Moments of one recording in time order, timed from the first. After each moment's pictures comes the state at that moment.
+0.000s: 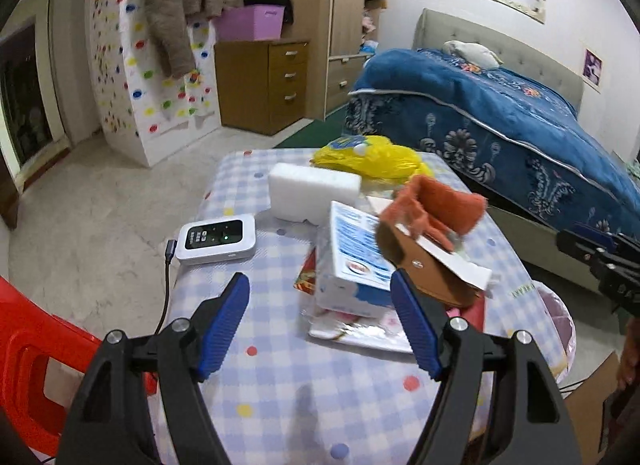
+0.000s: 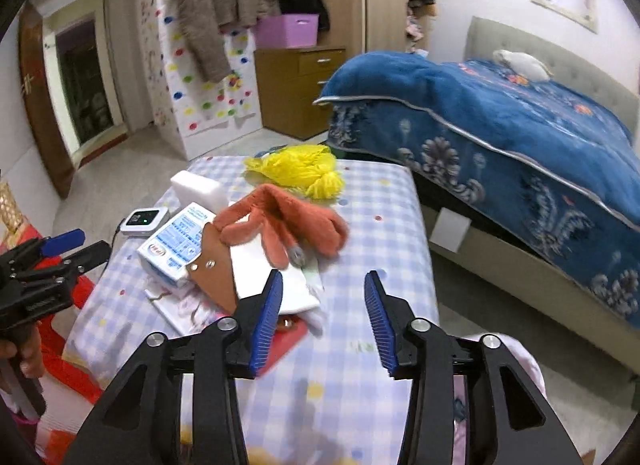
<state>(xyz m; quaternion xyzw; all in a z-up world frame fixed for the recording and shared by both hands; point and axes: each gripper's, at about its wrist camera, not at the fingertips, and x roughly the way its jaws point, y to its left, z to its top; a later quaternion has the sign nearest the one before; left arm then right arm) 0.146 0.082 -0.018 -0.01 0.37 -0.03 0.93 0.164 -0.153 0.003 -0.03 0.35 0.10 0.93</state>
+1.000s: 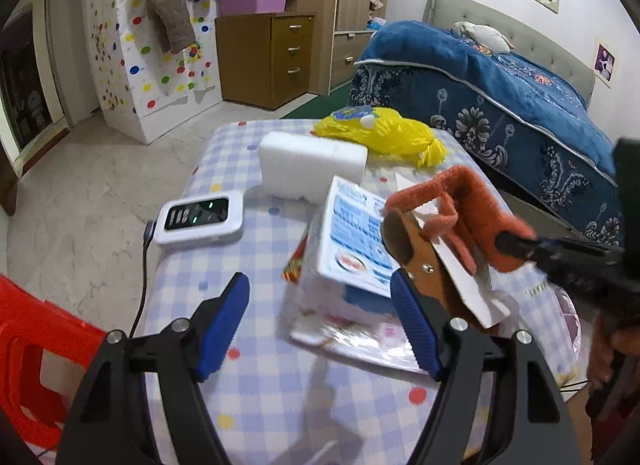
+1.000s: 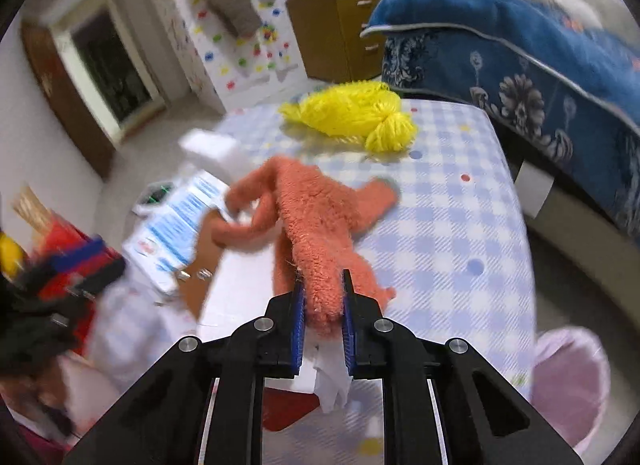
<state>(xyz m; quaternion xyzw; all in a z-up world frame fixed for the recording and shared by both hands) 0.157 0.072 -0.041 -0.01 0.41 -0.03 0.91 0.219 -0.137 -0.042 0.05 0.43 0.20 0.88</state>
